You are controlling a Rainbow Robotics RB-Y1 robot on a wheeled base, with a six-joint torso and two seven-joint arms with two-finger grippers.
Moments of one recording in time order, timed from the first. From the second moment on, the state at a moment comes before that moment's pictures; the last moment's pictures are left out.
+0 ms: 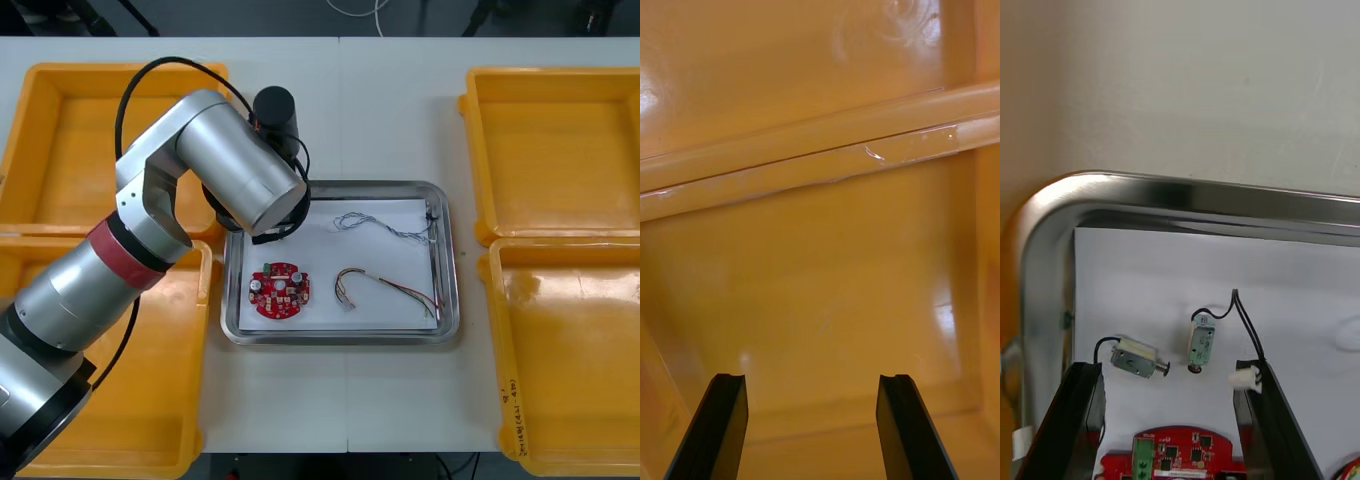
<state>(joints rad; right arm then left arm) -0.18 -0.80 -0.41 -2.00 -0.89 1.92 1.26 -0.78 0.37 -0.58 -1.67 0.34 1.62 -0.64</state>
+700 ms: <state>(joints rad) -0.18 -0.80 -0.41 -2.00 -0.90 1.91 1.33 -0.78 0.43 -0.28 -1.82 0.54 1.91 -0.78</state>
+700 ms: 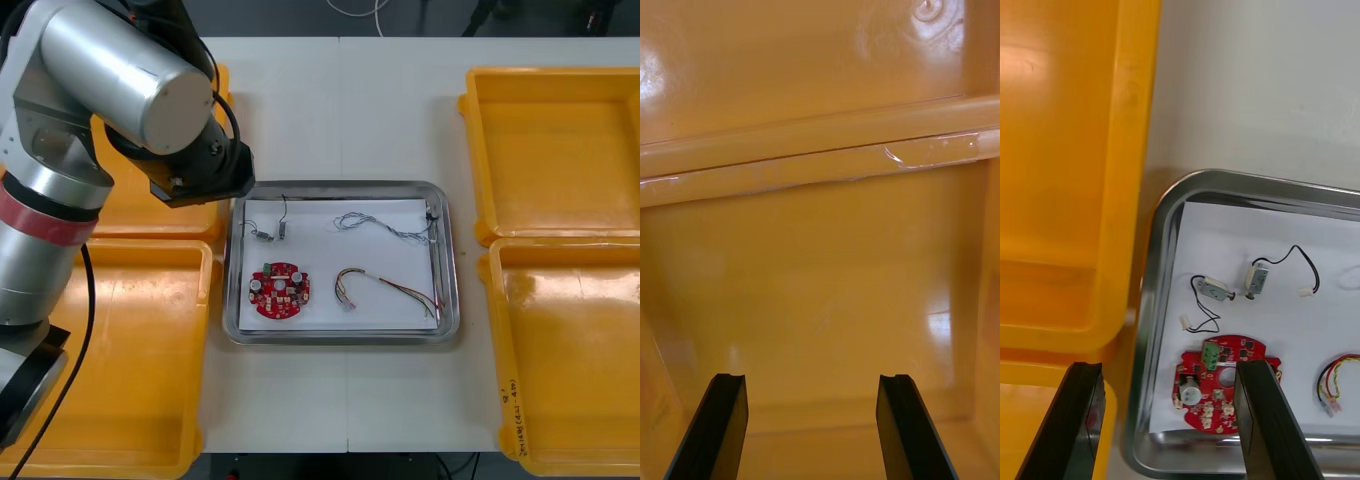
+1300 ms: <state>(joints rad) -0.18 -0.80 -0.41 -2.00 -0.90 1.91 1.33 -0.79 0.61 -0.07 -1.82 0.72 1.91 -0.89</state>
